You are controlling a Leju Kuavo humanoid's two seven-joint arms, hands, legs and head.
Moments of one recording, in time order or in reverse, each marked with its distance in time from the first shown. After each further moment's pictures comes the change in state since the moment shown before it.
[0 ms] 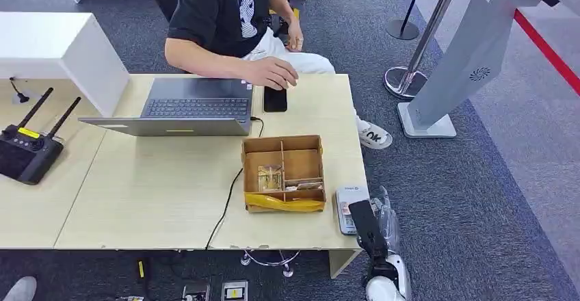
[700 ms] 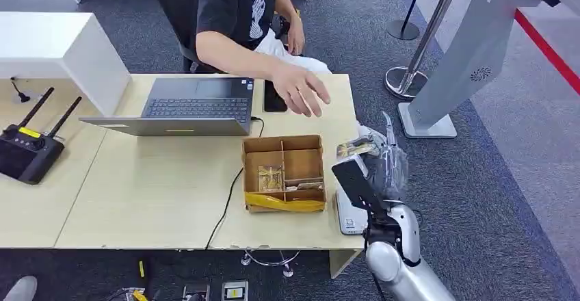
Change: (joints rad) left arm -0.043 0.001 -0.027 0.009 0.017 -0.032 -0.007; right arm -0.134 -0.040 0.014 -0.417 0.460 0.094 0.205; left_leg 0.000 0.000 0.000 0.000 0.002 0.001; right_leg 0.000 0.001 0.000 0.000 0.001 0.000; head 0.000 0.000
